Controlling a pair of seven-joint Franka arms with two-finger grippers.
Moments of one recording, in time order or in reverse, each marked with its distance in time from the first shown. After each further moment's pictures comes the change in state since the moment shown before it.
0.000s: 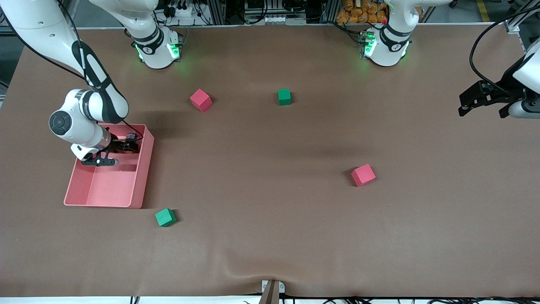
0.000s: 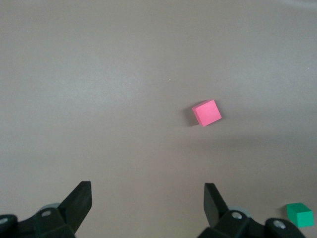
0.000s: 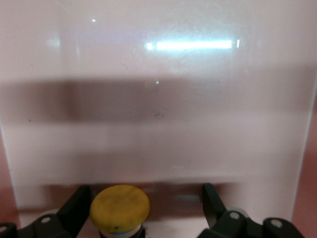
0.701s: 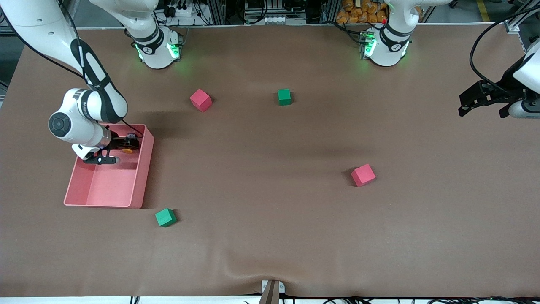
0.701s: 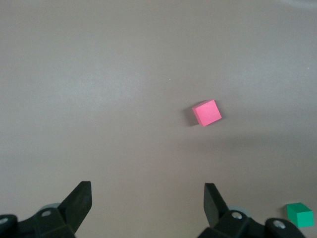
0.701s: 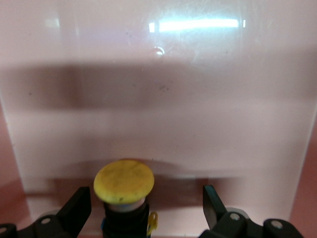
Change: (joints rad) left arm 0.000 0.000 0.000 0.000 0.000 0.000 0.000; right arm 0.000 -0.027 0.003 0.004 0.000 -0.111 0.000
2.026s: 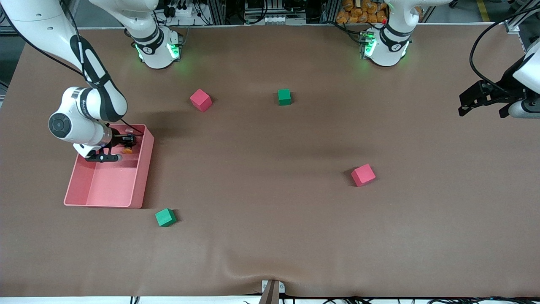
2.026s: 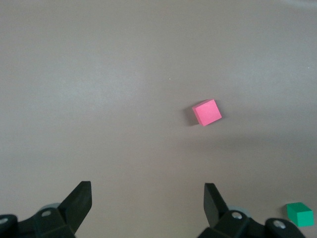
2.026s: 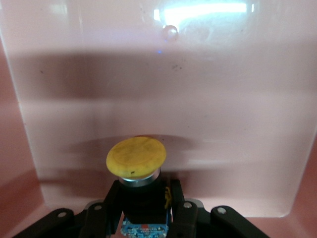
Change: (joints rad) left arm 0.001 0.000 0.000 0.000 0.000 -0.001 0.001; right arm 0.006 -0.016 0.006 0.003 0.000 -0.061 0.000
